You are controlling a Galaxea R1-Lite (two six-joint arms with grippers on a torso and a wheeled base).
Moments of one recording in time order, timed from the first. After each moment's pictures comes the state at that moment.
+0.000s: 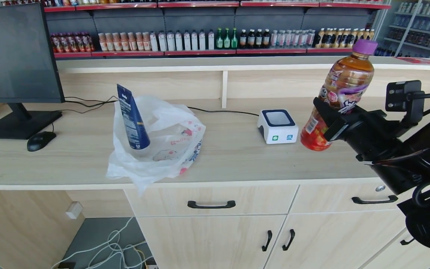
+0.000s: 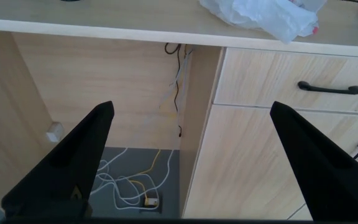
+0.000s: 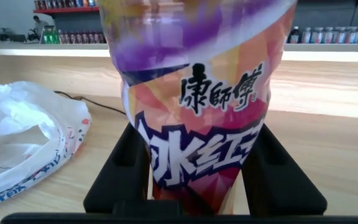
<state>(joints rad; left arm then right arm) 0.00 0.00 0.00 -0.01 0.00 0.00 0.29 1.77 -0.60 -1.57 0.02 -0.01</state>
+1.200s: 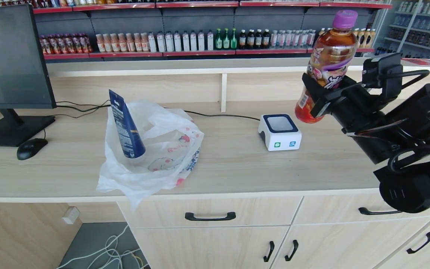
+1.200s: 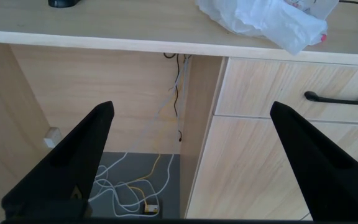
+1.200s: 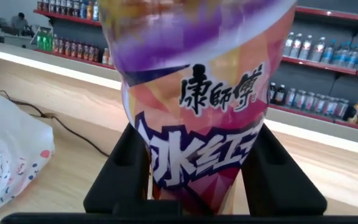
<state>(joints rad) 0.00 0.00 0.00 -0.01 0.00 0.00 0.30 1.86 -0.88 -1.50 0.07 -0.25</state>
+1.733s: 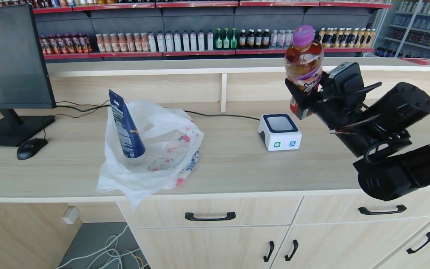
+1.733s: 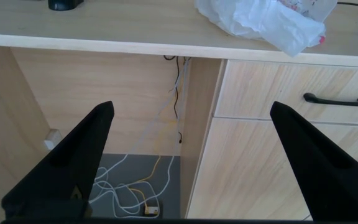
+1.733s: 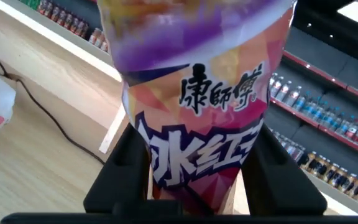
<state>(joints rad) 0.00 0.00 0.00 -0.01 0.00 0.01 0.31 1.96 -1.00 -1.49 0.19 -0.57</state>
